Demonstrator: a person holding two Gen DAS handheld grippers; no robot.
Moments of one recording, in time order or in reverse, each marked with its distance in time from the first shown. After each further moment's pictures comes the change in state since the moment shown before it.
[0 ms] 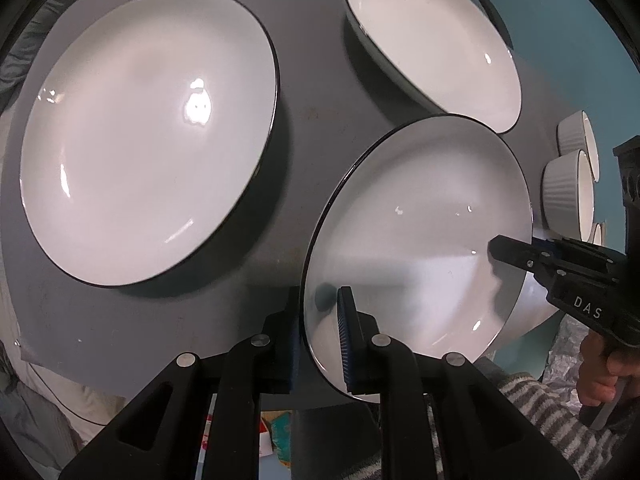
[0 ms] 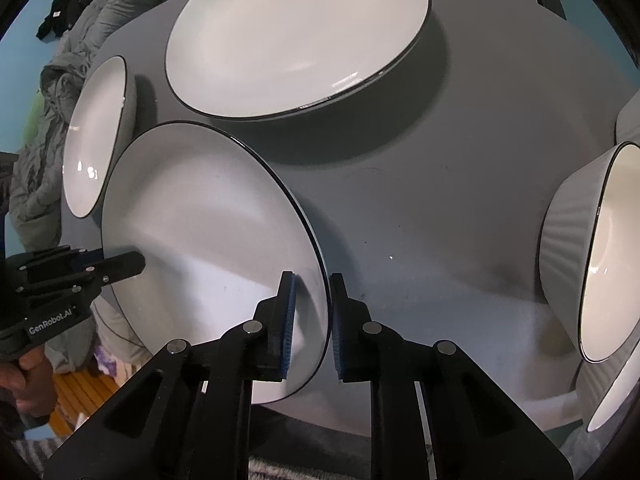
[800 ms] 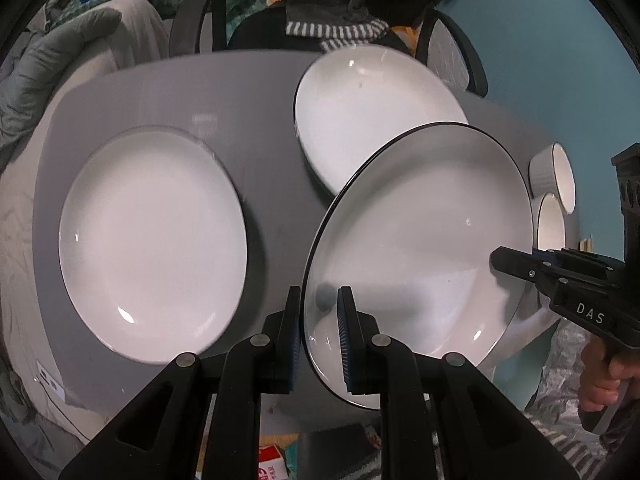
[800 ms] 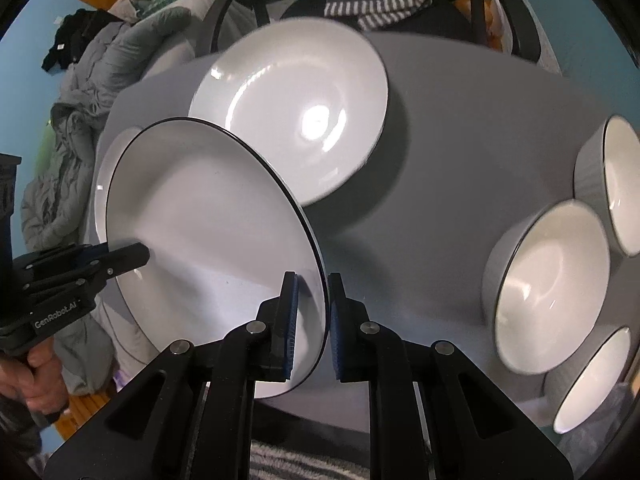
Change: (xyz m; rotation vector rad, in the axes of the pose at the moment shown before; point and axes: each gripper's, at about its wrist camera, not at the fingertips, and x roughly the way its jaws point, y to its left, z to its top) left arm -0.056 -0.029 0.034 0.073 -0.114 0.018; right arm -0.066 -0.035 0.026 0.048 -0.096 0.026
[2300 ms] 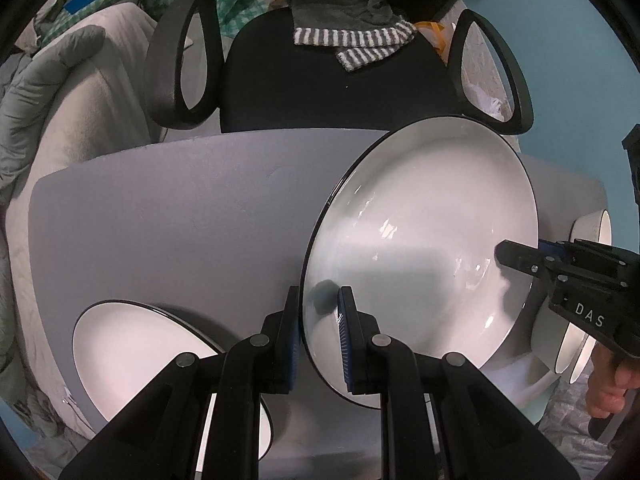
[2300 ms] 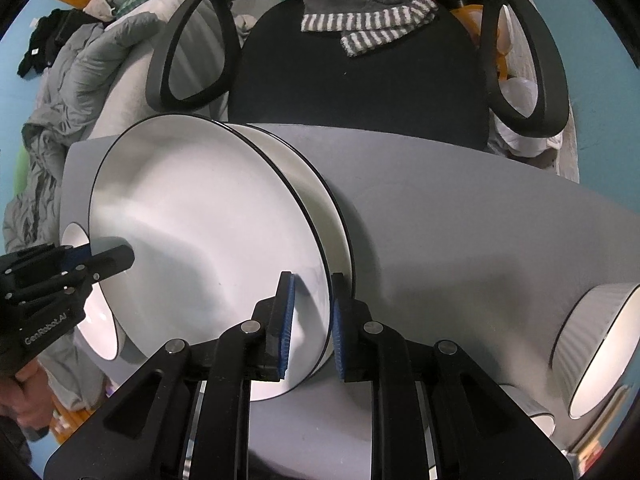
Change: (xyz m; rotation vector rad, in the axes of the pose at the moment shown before) left arm 0.049 0.005 0.114 0.000 0.087 0.086; right arm 0.032 -0.019 0.102 0.003 0.071 -0.062
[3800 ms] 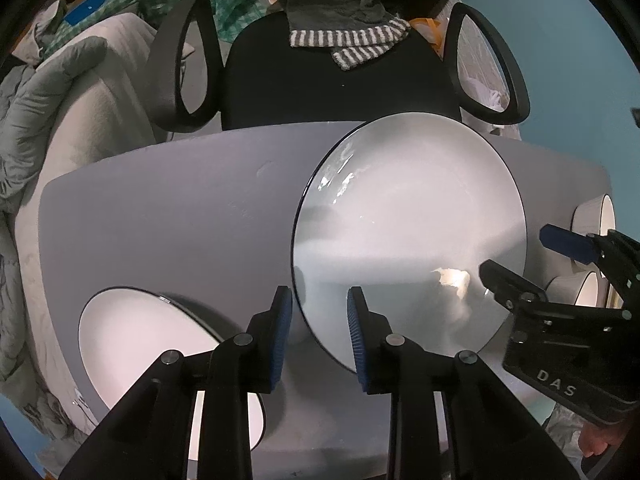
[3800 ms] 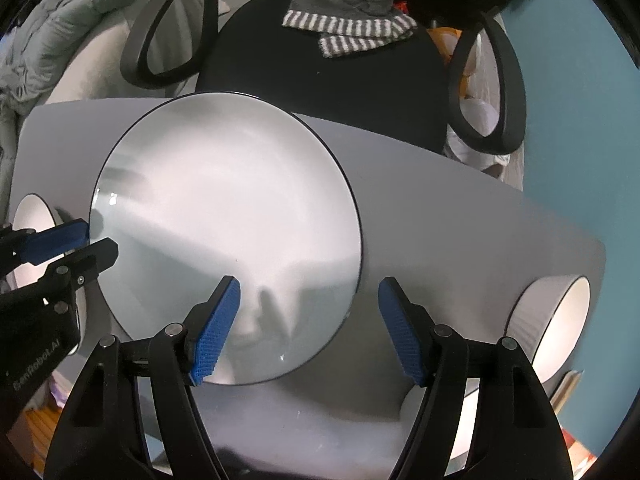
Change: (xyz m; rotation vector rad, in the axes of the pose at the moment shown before) left arm -0.010 -0.016 -0.009 0.027 -0.017 0.049; right arm -0.009 0.044 -0.009 -0.062 0.006 -0.276
